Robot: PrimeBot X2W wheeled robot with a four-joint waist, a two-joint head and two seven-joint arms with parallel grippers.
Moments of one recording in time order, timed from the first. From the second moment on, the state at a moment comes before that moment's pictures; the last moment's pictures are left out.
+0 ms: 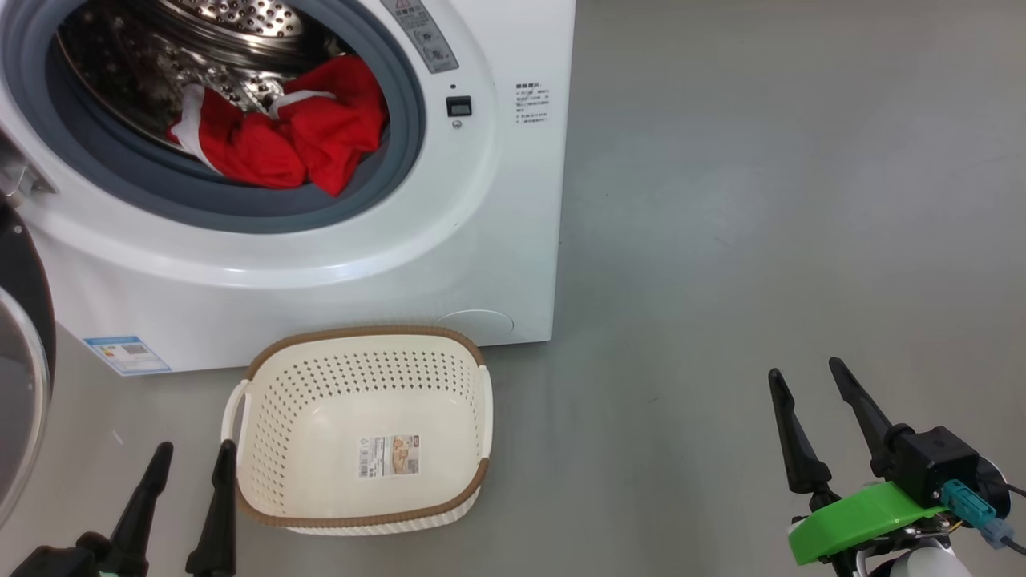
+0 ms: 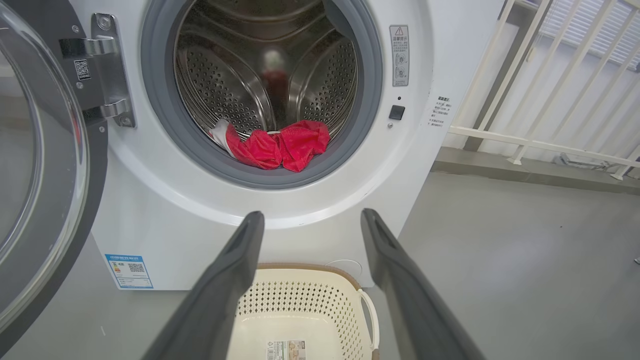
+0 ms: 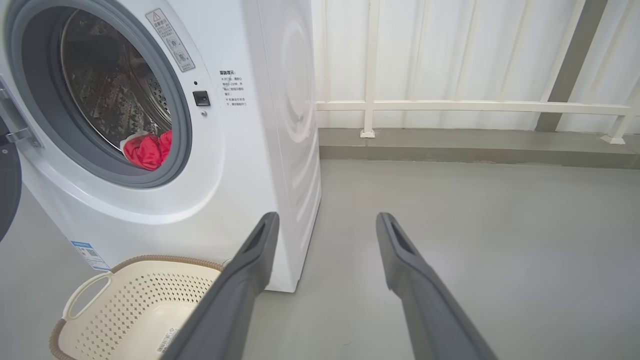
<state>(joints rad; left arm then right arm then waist) 0.02 0.21 0.03 0.15 -0.44 -0.13 -0.26 -0.06 -0.05 -0.02 0.26 0.20 0.12 -0.25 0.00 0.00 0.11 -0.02</state>
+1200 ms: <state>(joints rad) -0.01 0.22 0.04 0.15 -0.44 -0.13 -0.26 -0.06 -0.05 -0.02 0.26 0.20 0.12 -0.25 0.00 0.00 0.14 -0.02</state>
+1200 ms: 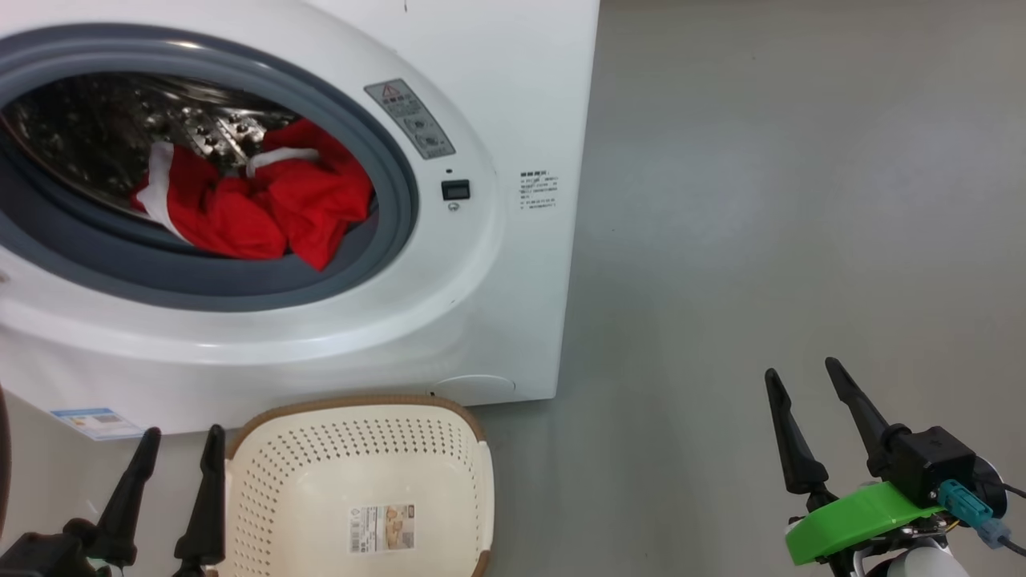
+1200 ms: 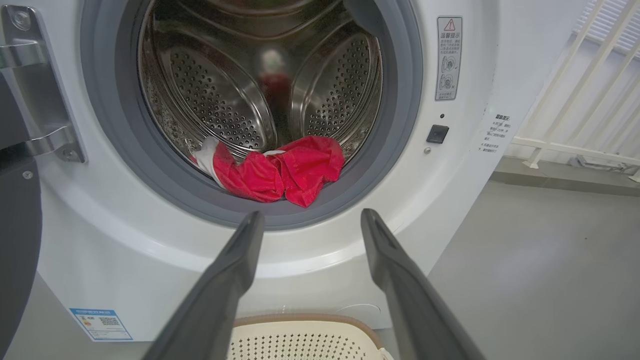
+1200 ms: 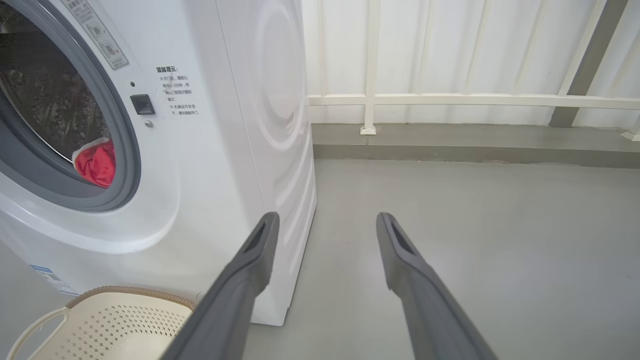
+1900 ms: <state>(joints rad) -0.03 0.22 0.05 0.19 -0.44 -0.13 -0.26 -0.06 -0.05 -0.01 0.26 0.20 0.12 -0.25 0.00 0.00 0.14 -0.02</state>
